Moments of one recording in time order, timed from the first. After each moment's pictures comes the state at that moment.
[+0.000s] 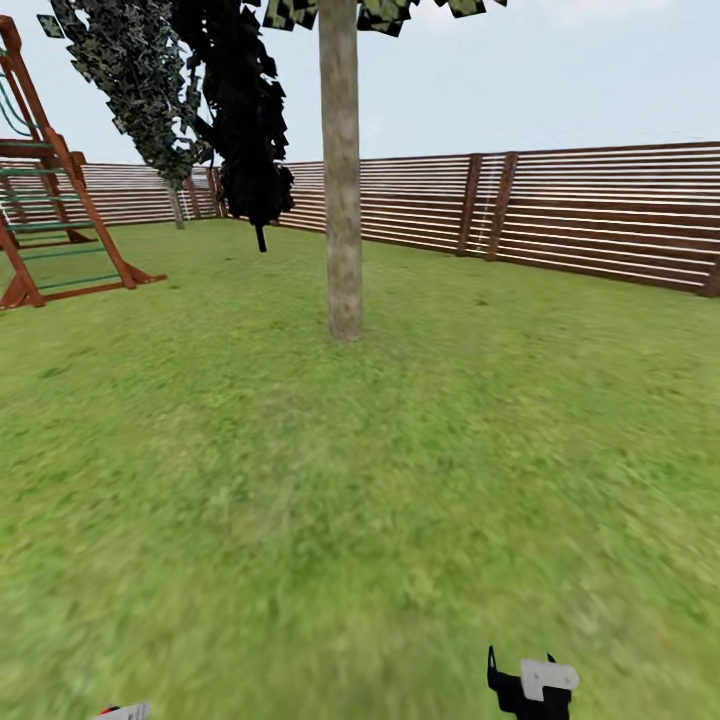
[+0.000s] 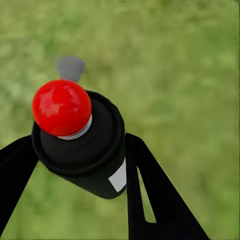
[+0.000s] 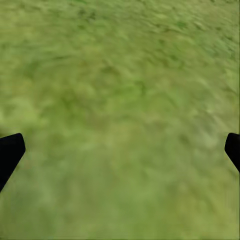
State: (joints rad) left arm -0.29 0.18 0.59 -0.18 -0.26 -0.46 -0.13; right arm -0.35 0.02 -0.31 -0.17 0.40 -0.69 -0.30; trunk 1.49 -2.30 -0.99
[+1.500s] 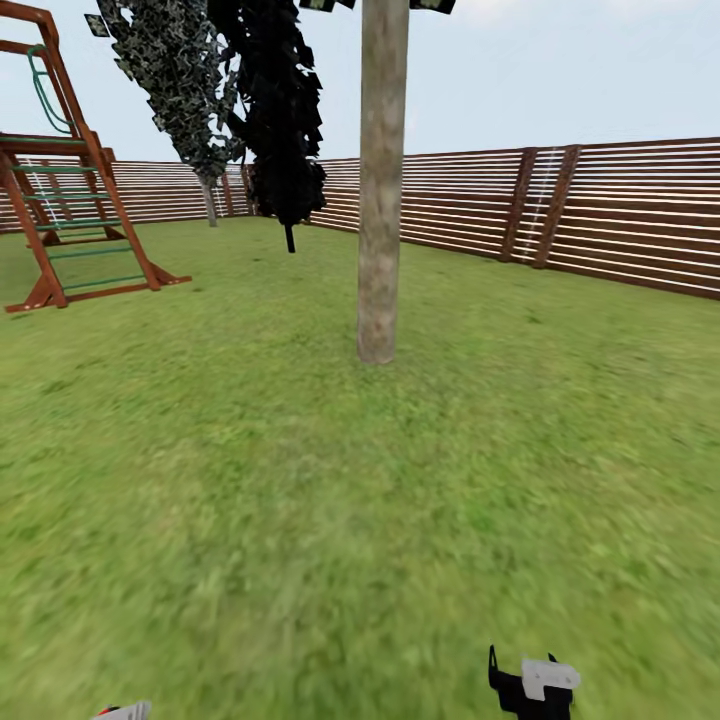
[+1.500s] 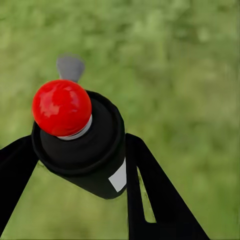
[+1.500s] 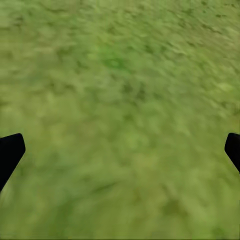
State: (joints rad) left arm -0.29 0.19 0.59 -0.18 -0.26 -0.46 -0.13; right arm -0.35 0.01 -0.31 -0.18 0.40 -0.69 -0.30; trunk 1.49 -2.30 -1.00
